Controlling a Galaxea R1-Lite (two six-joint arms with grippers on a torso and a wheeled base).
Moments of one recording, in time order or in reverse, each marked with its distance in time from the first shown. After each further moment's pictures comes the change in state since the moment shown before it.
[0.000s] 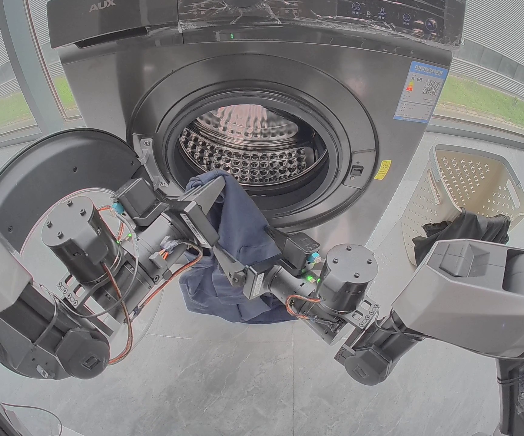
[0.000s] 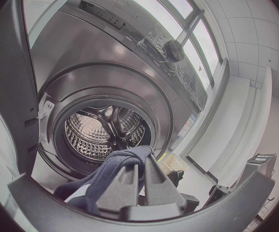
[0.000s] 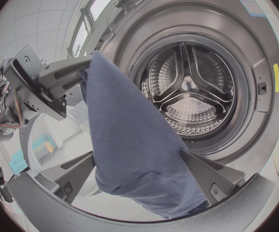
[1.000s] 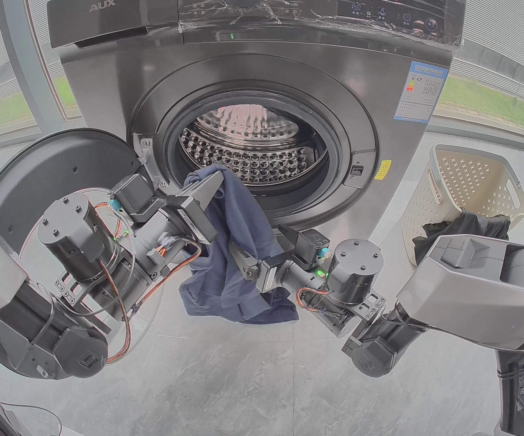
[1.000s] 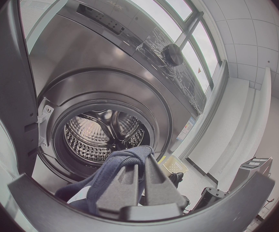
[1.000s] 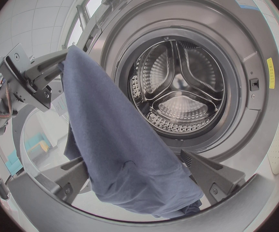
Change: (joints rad) left arm 0.000 -0.011 -0.005 0.000 0.000 -0.001; right arm -0.052 0.009 0.005 0.010 -0.001 0.004
